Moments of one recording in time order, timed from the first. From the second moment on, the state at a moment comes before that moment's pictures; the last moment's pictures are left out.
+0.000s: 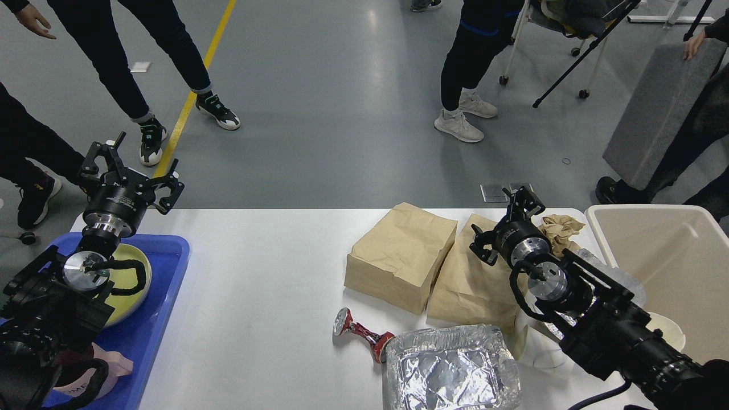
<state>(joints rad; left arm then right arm) -0.77 0.23 -1.16 -0.18 0.06 -0.69 -0.14 0.60 -0.14 0.81 0.70 -0.06 -0.09 0.11</state>
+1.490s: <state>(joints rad) -0.73 0.23 -0.91 -0.18 0.06 -0.69 -0.29 0.60 -0.14 0.81 0.70 -0.06 -0.09 0.11</state>
